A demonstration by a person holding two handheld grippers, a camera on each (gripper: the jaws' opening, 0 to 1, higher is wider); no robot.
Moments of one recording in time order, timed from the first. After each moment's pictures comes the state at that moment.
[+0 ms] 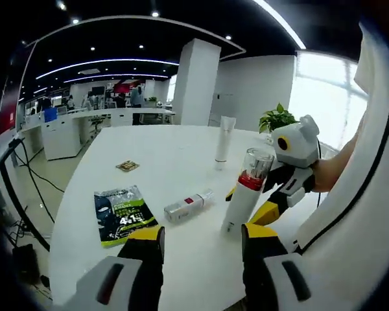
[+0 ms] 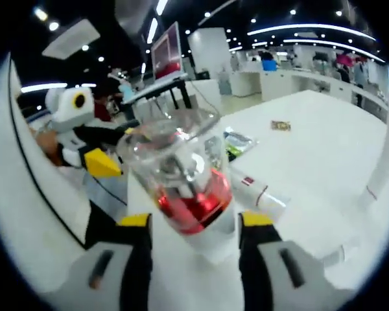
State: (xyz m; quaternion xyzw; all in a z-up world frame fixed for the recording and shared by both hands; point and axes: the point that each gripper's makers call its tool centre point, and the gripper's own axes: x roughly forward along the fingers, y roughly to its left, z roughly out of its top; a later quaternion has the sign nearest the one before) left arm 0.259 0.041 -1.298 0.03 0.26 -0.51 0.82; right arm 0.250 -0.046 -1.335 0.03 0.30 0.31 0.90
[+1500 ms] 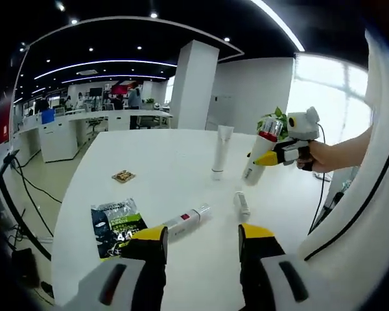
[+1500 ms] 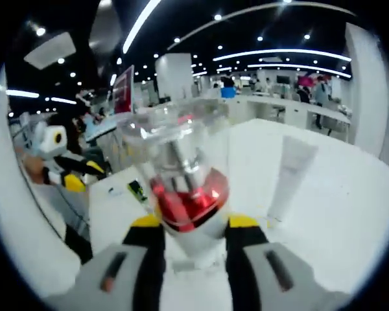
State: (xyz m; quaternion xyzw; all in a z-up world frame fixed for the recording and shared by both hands) left arm 0.268 0.020 -1.272 0.03 0.25 -0.52 0.81; right arm 0.261 -0.225 -1.249 0.02 0.23 0.15 0.96
